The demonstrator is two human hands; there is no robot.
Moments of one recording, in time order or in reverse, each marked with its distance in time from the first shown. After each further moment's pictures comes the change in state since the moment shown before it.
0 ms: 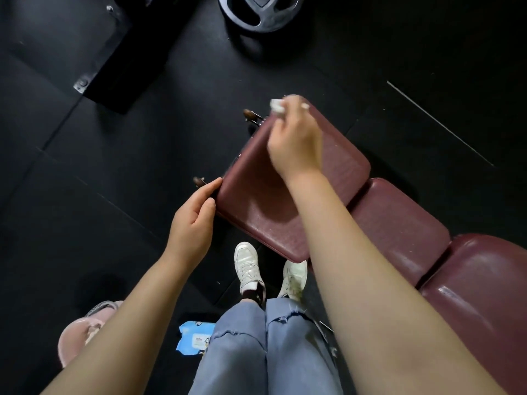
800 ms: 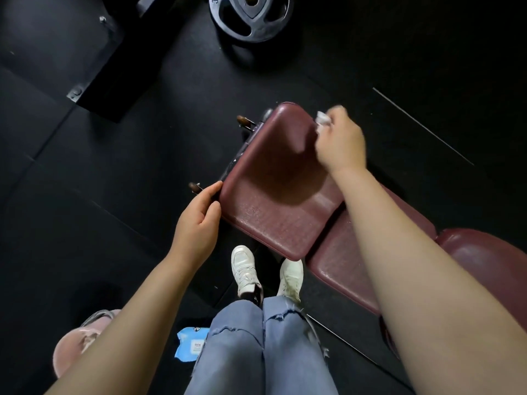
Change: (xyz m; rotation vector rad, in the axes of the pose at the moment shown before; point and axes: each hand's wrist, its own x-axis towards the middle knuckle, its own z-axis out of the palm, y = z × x) left_hand -0.003 0.010 -0.001 0.101 -0.033 -0.045; right_hand 0.020 0.053 -0.060 -0.212 -0.187 0.249
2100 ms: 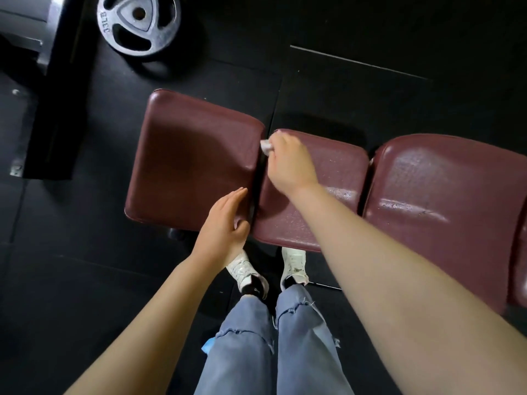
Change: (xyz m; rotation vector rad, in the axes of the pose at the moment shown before) left_hand -0.050 0.036 0.141 0.545 -0.412 0.311; right_hand -0.095 0.131 0.005 0.003 0.060 -0.057
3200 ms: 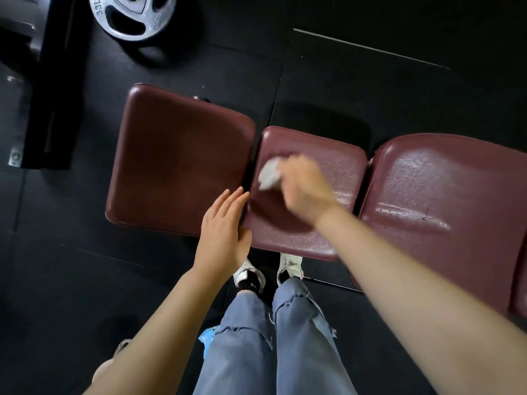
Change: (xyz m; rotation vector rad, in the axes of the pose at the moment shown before) left_hand 0.005 0.007 0.034 0.172 0.097 0.089; right_hand -0.039 0.062 -0.002 -0.107 -0.050 -0.277
